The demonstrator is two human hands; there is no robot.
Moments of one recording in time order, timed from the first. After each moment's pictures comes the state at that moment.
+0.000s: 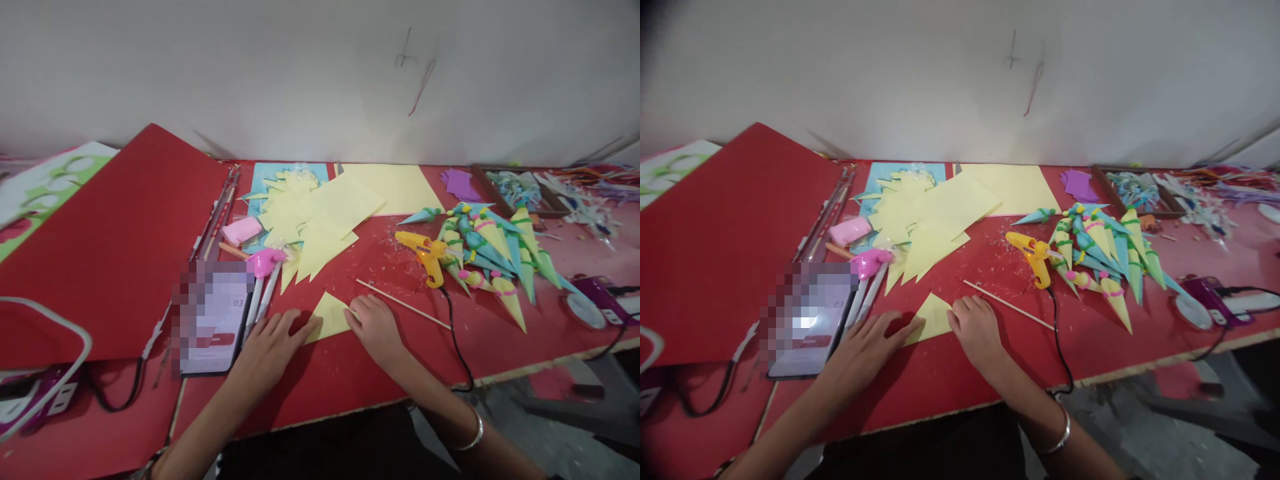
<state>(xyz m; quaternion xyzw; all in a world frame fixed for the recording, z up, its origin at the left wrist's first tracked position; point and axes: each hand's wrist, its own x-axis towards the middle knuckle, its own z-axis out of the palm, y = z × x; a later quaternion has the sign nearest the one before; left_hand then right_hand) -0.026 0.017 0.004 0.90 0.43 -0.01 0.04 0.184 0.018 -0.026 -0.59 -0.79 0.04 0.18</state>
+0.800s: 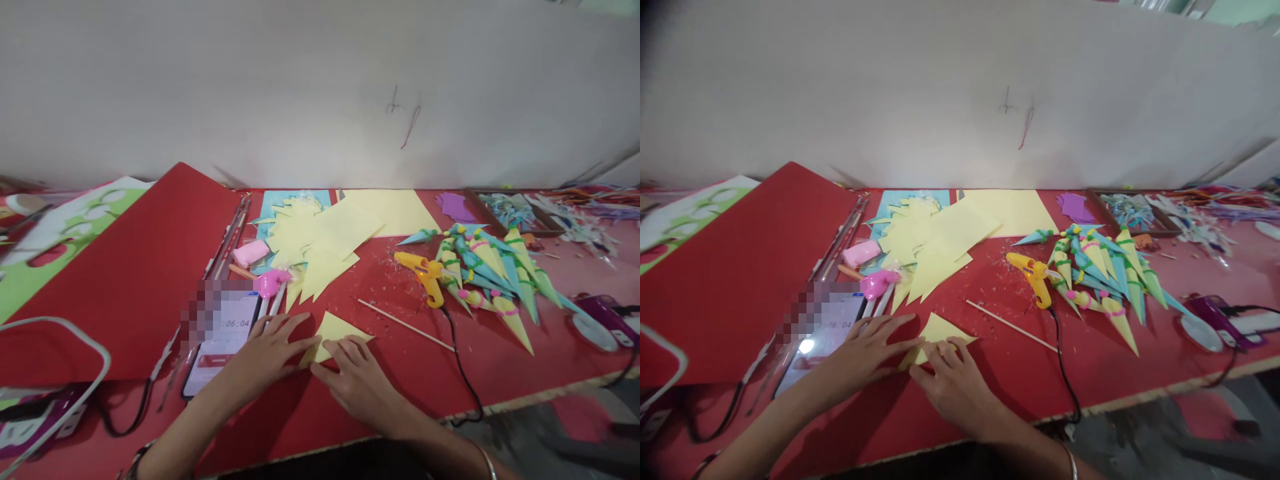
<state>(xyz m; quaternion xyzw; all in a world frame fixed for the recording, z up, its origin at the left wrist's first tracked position) -0.041 0.049 0.014 0.92 0.37 -0.05 0.08 0.155 -0.014 -0.020 -0.43 -0.89 -0.01 0.17</state>
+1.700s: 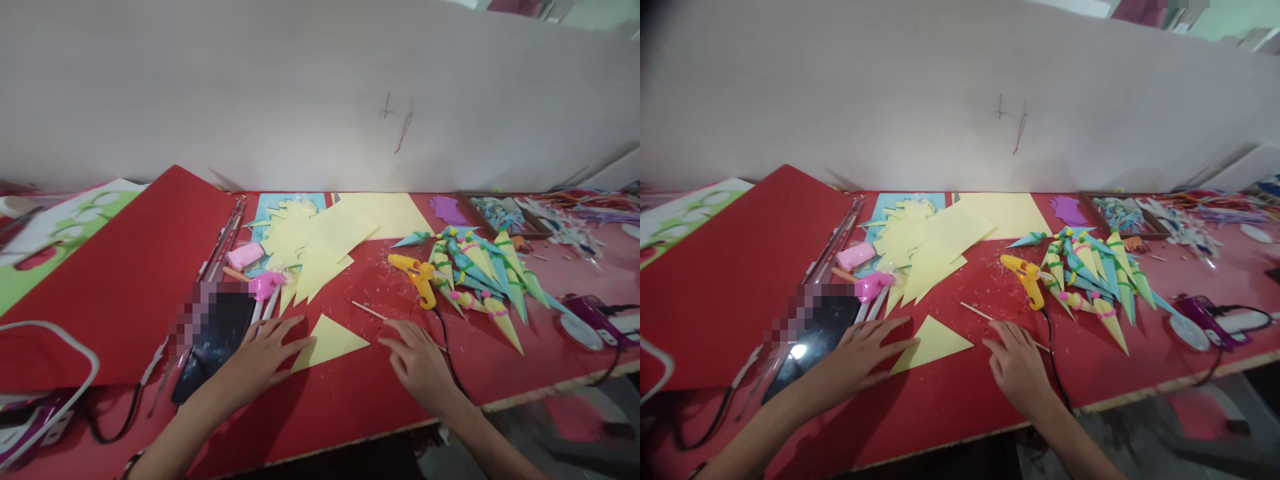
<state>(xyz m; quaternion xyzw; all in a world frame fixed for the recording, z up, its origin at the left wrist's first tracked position) -0.041 0.047 0.021 0.91 0.39 -0.07 0.13 0.245 -0.014 -0.007 -0.57 -0.80 0.03 0.19</state>
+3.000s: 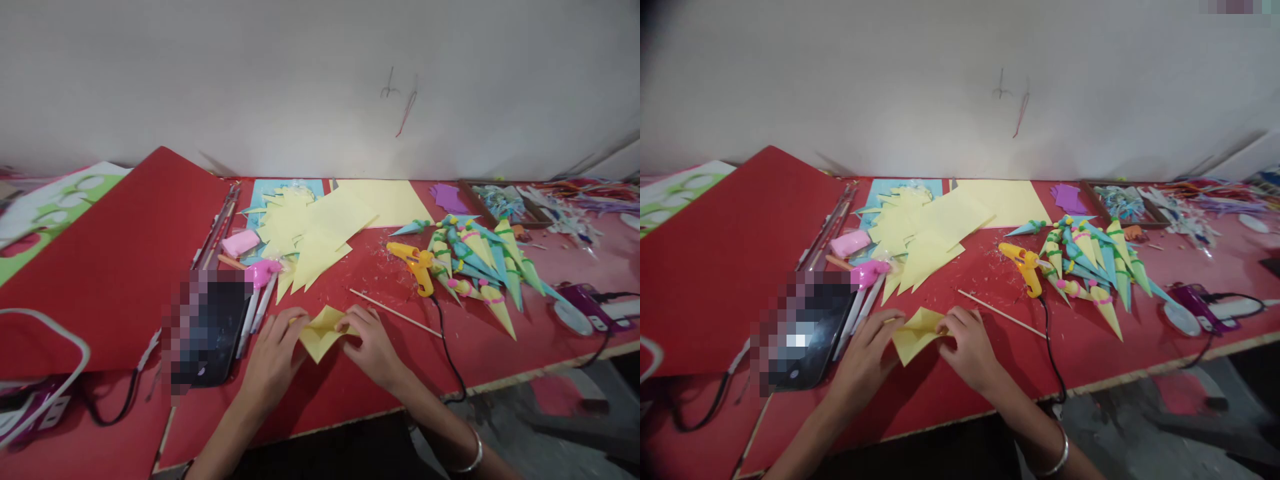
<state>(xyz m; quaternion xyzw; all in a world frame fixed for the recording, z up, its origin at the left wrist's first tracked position) -0.006 0.019 0.005 0.85 0.47 0.22 0.08 0.185 0.009 0.000 -0.55 -0.75 0.24 0.30</state>
